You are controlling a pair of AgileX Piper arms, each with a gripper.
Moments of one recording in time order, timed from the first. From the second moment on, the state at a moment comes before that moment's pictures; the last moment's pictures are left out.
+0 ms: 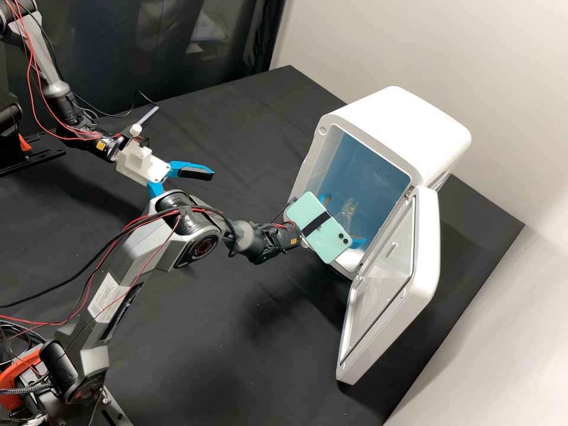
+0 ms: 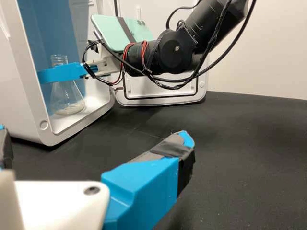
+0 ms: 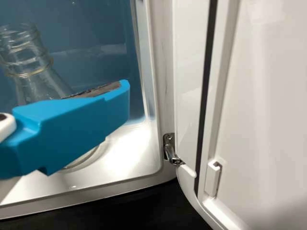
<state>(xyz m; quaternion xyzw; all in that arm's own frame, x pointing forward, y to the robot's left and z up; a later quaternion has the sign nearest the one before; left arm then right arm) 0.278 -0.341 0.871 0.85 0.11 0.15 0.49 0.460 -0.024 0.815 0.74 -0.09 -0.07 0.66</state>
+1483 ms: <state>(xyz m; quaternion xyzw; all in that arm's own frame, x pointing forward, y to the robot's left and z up) 0.278 -0.341 0.871 0.85 0.11 0.15 0.49 0.460 -0.025 0.814 0.74 -0.09 -0.07 0.66</state>
